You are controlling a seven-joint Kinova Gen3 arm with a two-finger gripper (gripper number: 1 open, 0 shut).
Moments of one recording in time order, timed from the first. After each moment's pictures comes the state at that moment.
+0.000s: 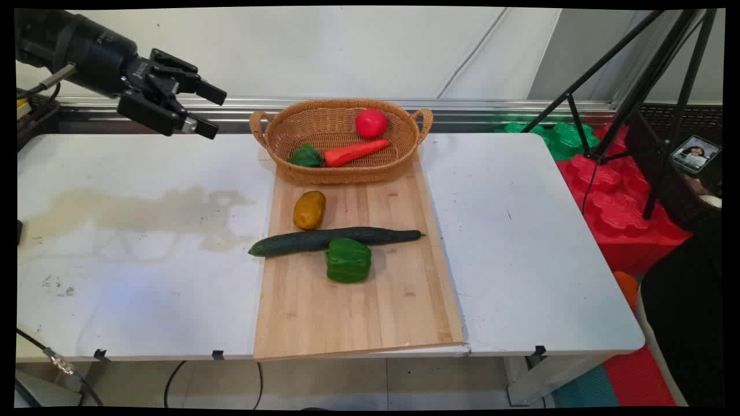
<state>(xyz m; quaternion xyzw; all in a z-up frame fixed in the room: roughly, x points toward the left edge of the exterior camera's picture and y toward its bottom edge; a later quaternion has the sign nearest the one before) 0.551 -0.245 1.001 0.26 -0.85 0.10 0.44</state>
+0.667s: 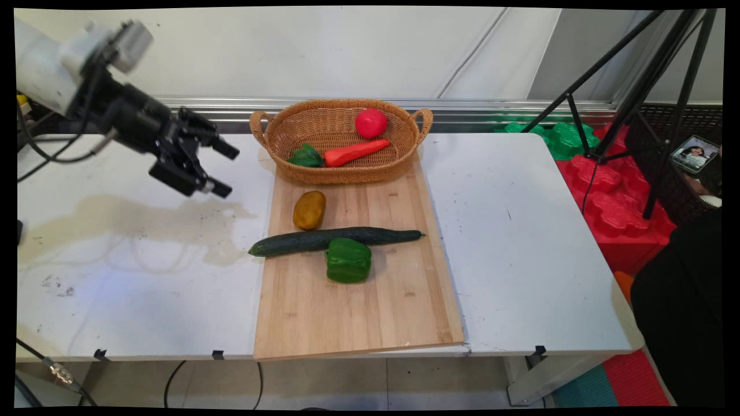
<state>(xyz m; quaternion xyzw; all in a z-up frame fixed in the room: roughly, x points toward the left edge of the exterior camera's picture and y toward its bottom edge) 0.530 -0.253 0.937 0.25 -0.90 0.09 0.36</state>
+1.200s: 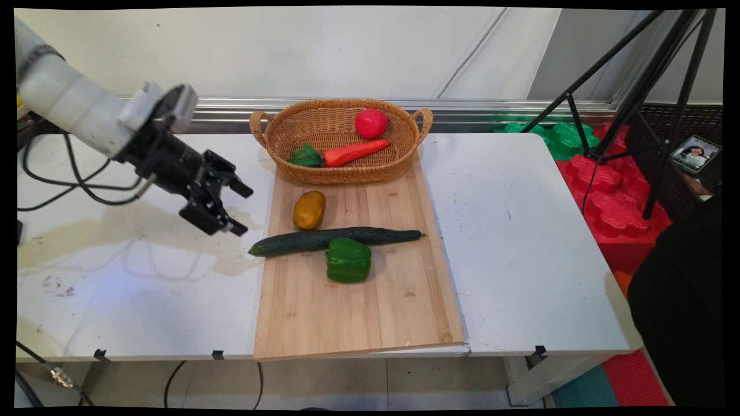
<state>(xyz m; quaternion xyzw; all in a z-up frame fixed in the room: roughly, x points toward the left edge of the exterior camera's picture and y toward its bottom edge) 0.505 -0.264 0.875 0.25 -0.92 0.06 0.31</state>
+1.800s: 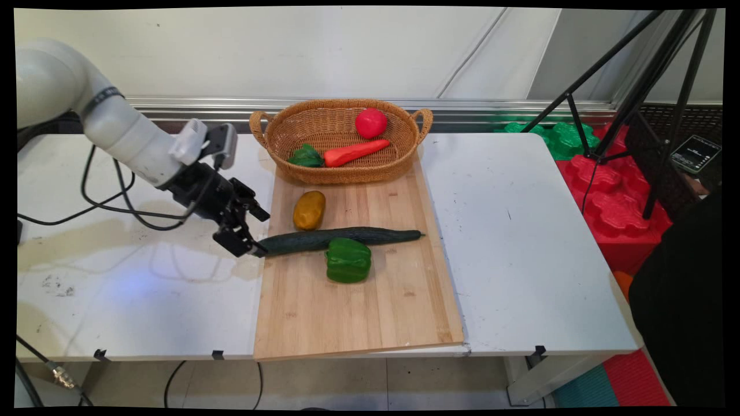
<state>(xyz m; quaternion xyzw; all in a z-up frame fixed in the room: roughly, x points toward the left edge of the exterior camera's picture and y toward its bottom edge) 0.473 -0.286 0.817 0.27 -0.92 0.05 0.26</state>
